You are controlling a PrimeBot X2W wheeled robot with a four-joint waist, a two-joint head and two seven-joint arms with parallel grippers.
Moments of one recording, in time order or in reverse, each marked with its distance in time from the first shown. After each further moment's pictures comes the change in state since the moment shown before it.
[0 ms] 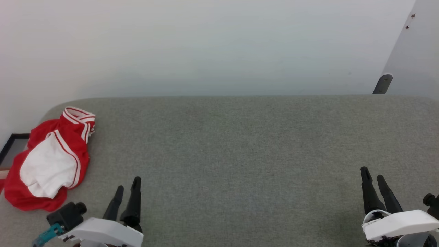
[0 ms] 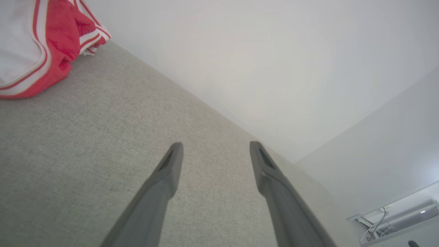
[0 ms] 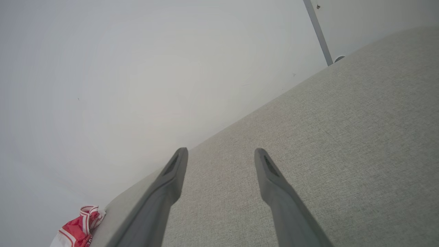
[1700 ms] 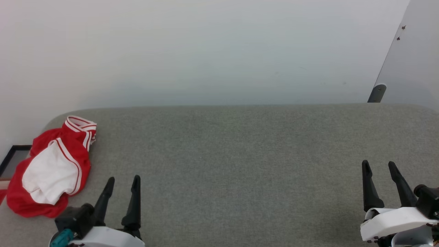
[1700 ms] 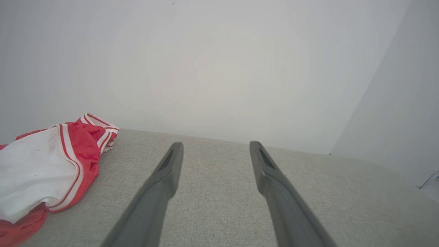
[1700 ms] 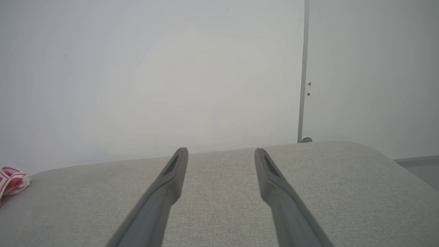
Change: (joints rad) left arm 0.029 0.055 -0.034 -0.063 0.406 0.020 -0.122; right arm -0.003 0.012 -0.035 -0.064 -0.510 0.000 -0.070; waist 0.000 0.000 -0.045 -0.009
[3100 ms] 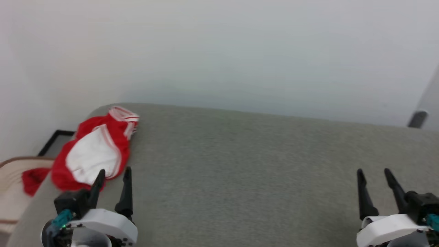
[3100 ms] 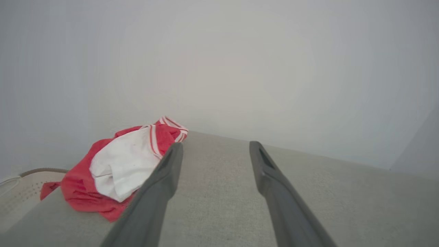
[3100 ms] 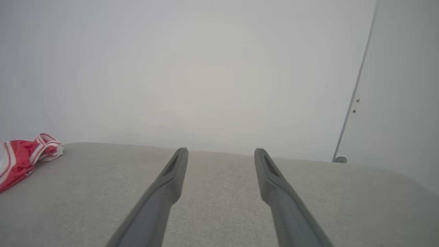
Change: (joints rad) left arm -0.095 0.006 0.024 0.126 0.047 0.018 0.042; right arm 0.030 0.005 -0.002 -0.009 -0.119 0.000 0.000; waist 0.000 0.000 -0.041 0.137
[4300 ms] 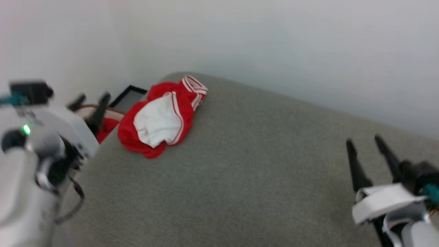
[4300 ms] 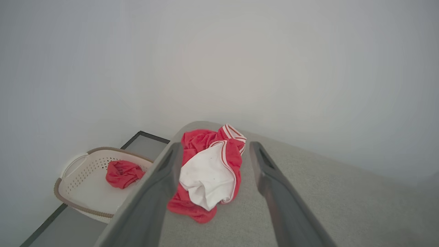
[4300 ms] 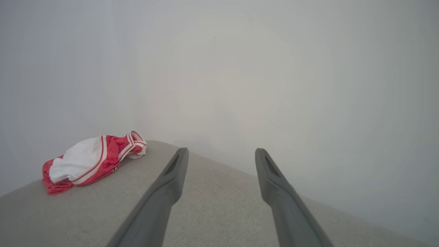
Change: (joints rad) left arm -0.453 0.169 -0.001 0.140 -0.227 -0.143 0.484; right arm -0.097 -0.053 0.104 -0.045 0.031 0.000 0.054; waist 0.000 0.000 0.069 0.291
